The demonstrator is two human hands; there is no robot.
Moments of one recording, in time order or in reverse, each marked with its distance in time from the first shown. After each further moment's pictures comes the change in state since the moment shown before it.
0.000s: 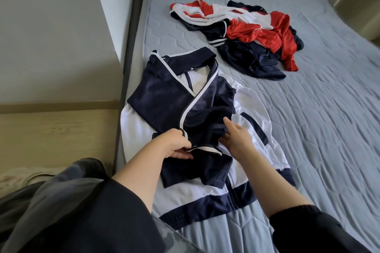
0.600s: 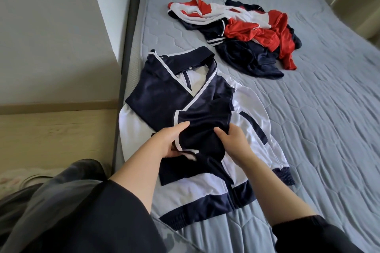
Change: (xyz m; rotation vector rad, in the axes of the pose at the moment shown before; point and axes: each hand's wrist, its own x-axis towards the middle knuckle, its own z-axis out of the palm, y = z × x) left_hand 0.003 -0.001 -0.009 -0.362 0.015 -0.052; right_hand -0.028 -0.001 0.002 -0.524 -0.131 -0.284
